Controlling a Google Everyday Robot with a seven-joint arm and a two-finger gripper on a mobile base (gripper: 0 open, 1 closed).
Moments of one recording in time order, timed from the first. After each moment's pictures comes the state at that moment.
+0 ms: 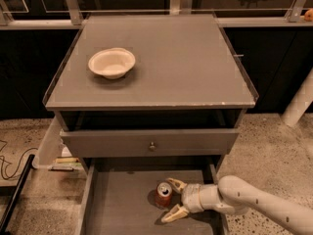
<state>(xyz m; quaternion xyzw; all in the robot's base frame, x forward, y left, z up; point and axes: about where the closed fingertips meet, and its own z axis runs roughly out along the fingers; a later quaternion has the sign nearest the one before) 0.458 -0.062 0.407 -0.57 0.65 0.29 0.40</state>
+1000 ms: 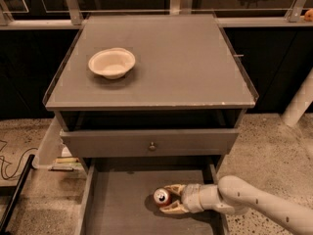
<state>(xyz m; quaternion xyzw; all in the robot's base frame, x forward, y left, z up) 0.458 -0.062 0.407 -0.57 0.65 0.29 0.40</state>
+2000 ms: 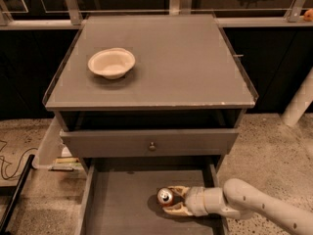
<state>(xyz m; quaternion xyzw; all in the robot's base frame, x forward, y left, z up) 0.446 -0.070 0.413 -0.56 0.65 0.30 0.41</state>
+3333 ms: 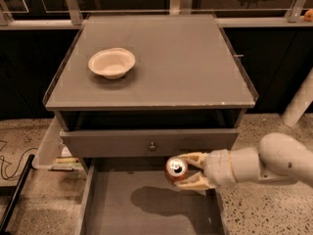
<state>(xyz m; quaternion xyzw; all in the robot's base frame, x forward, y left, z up) 0.429 -0.093 0.659 -0.60 0.63 0.28 0.40</state>
